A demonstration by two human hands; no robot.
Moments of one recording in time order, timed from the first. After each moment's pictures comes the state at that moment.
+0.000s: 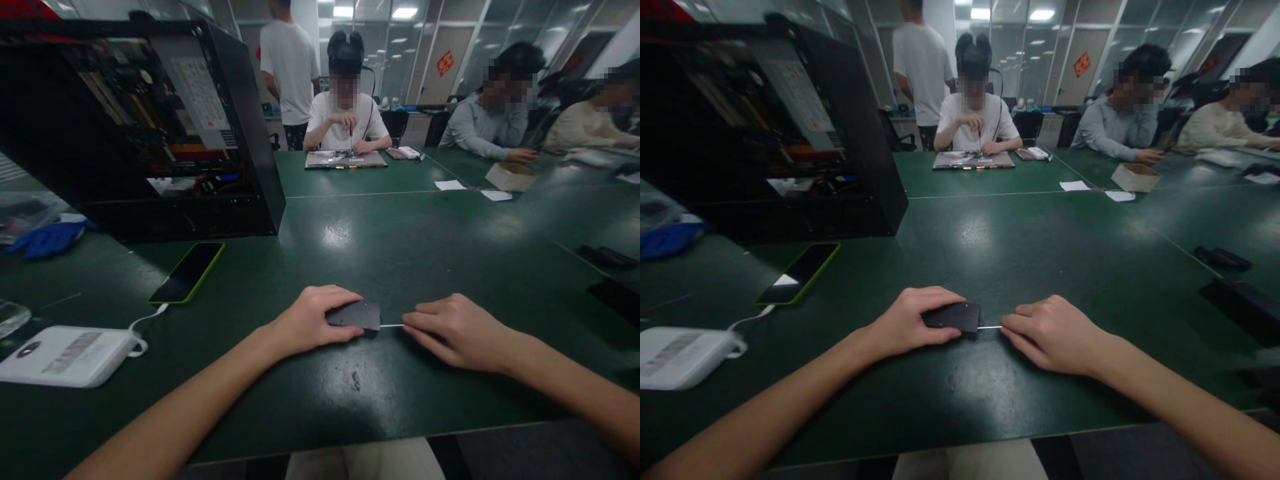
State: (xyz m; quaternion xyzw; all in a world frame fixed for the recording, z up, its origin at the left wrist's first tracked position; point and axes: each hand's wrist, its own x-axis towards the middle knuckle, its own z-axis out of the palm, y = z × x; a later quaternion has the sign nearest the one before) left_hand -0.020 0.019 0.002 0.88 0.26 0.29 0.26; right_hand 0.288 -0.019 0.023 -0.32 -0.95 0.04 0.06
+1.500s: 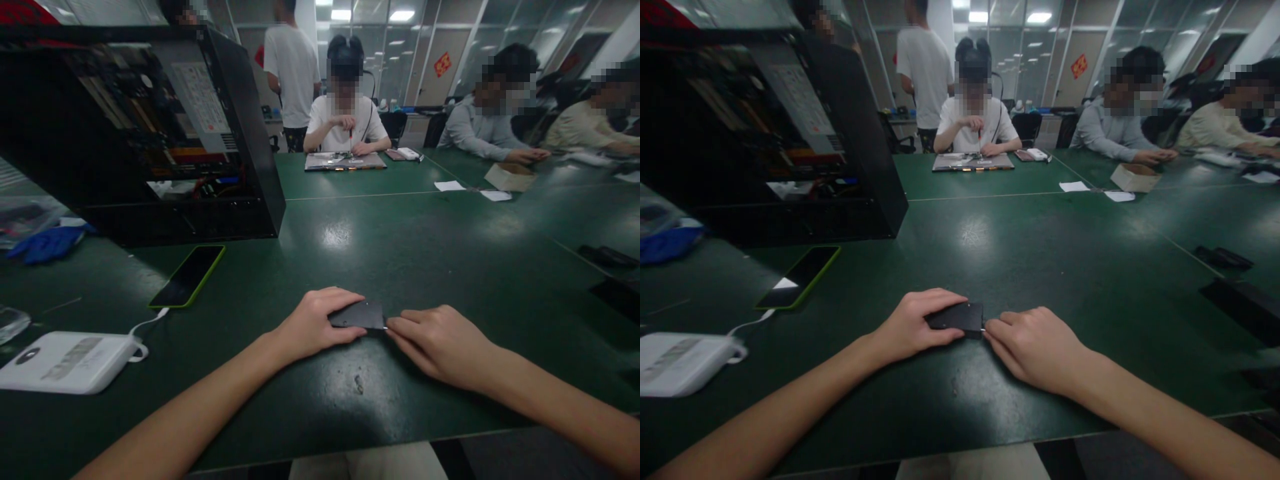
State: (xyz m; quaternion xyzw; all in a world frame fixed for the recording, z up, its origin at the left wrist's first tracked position) left_hand -0.018 0.017 -0.003 0.87 0.28 0.32 0.24; right_hand 0.253 -0.034 0.017 -0.39 -0.92 0.02 0.06
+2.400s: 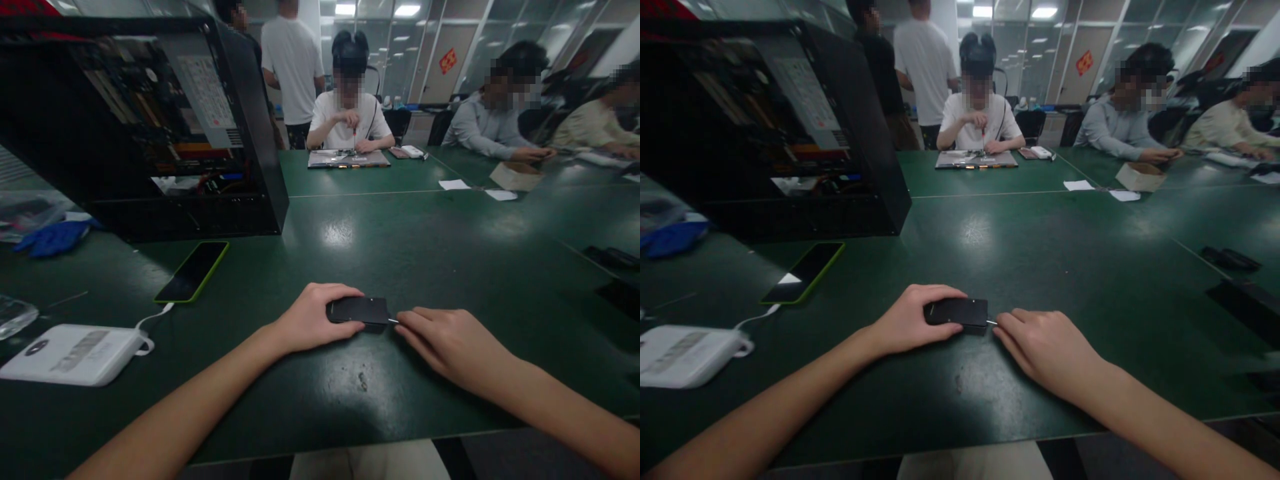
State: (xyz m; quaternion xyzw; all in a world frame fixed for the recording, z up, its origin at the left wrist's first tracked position) left_hand -0.023 0.018 0.006 0.86 0.32 0.29 0.28; right_hand 0.257 -0.043 0.011 -0.43 -0.90 0.01 0.09
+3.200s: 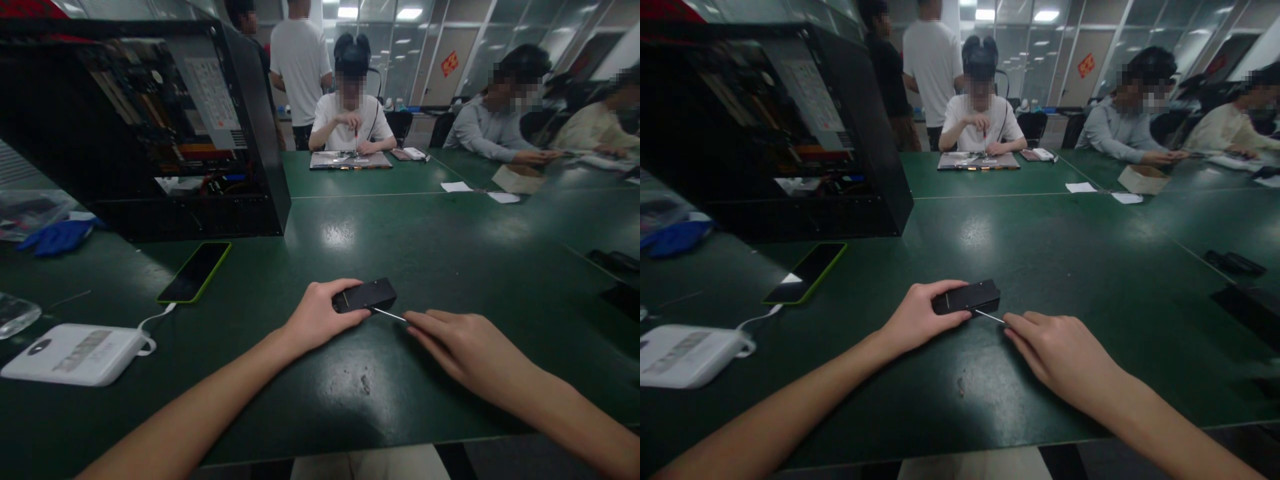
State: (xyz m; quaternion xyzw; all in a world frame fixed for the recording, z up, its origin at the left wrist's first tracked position) left_hand -0.013 0.019 -0.001 0.79 0.43 0.32 0.32; right_hand 0.265 -0.048 0.022 -0.44 -0.89 0.02 0.14
